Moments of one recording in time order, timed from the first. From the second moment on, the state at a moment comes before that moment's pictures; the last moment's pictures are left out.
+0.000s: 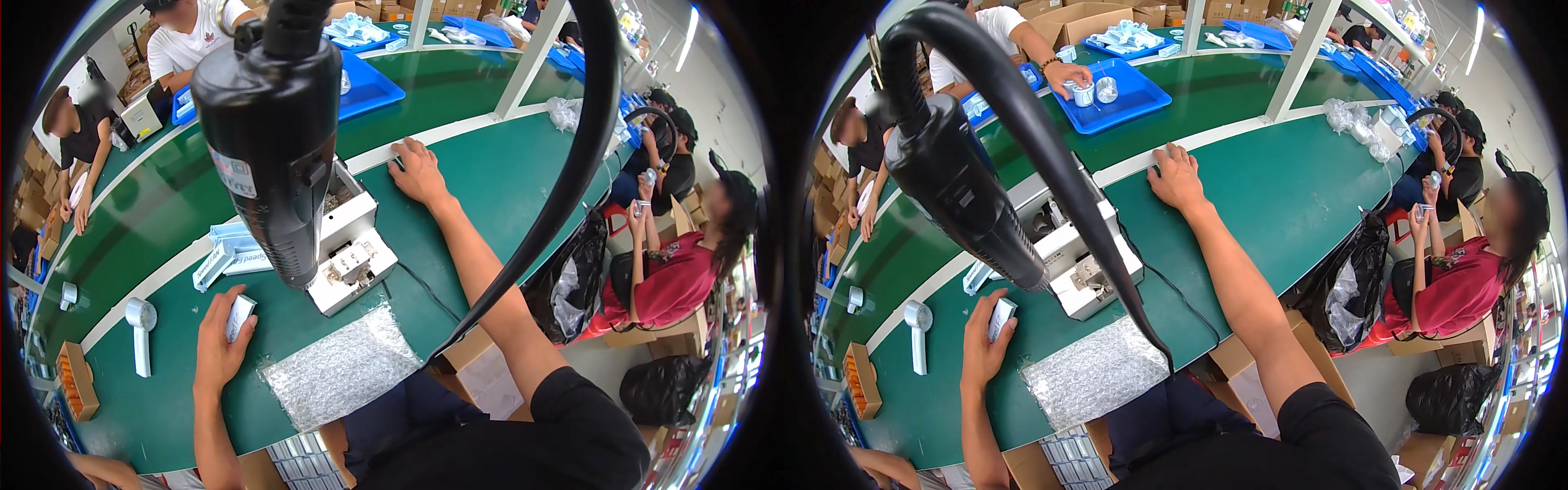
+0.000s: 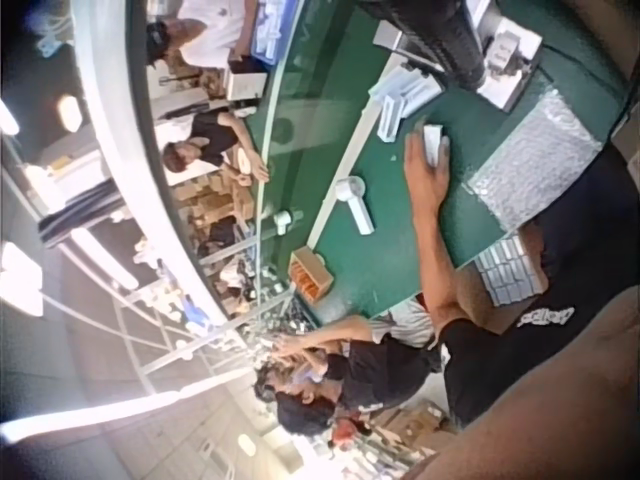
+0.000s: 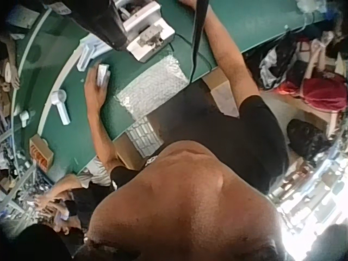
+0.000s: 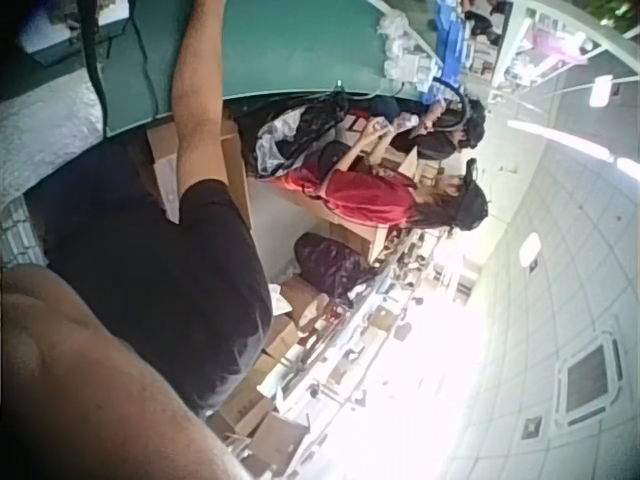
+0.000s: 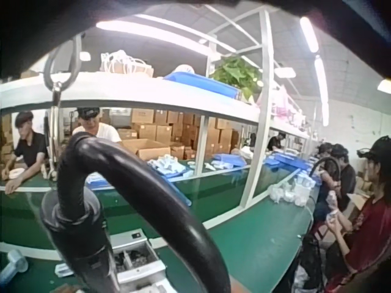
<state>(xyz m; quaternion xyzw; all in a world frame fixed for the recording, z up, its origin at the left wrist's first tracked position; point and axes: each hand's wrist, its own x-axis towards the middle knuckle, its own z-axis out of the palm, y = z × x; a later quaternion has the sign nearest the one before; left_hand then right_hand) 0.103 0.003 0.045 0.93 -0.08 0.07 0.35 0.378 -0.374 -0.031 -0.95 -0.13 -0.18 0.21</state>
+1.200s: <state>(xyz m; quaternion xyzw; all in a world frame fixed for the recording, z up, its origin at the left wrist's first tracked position) 0.103 0.002 0.047 0.93 -0.08 0.05 0.35 0.378 -0.374 -0.032 -0.95 -0.13 -0.19 0.22</state>
